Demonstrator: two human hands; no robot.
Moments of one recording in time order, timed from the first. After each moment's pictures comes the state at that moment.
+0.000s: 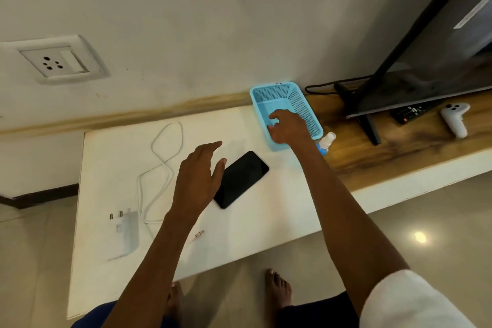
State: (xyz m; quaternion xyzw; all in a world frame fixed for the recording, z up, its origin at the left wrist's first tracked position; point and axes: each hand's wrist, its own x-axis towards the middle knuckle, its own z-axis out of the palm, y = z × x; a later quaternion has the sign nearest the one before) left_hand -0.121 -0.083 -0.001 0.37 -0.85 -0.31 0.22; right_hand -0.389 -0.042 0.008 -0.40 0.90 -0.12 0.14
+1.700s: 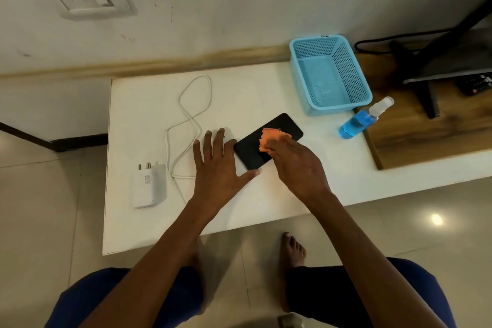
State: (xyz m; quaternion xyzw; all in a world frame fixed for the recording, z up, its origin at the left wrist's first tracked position) left_hand -0.080 -0.056 -0.071 0.43 -0.89 -0.14 0.05; right_hand -0.244 0.047 -0.042 -0.60 0.76 -0.23 -0.02
